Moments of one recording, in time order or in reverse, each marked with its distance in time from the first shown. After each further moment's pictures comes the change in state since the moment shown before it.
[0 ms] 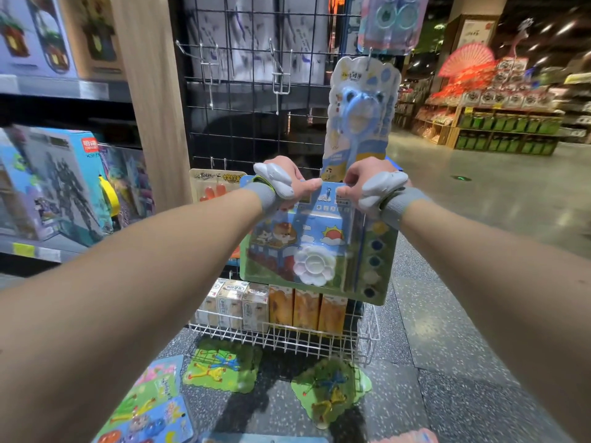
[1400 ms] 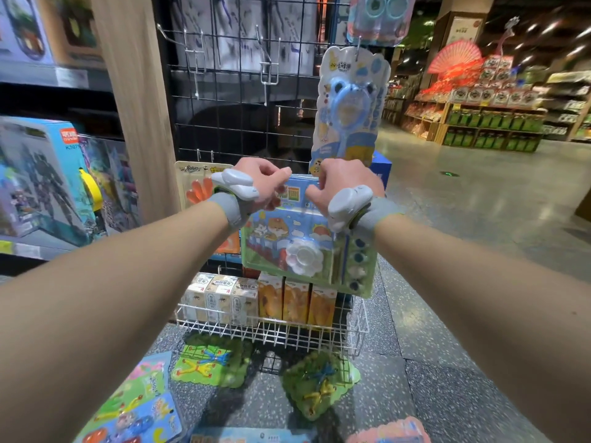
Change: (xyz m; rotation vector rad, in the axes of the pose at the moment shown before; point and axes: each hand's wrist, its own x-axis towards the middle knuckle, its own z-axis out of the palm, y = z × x) left_hand -0.026 -0.021 0.004 -0.518 0.122 -0.023; right_hand -0.027 -0.026 0.017 -0.081 0.138 -0.094
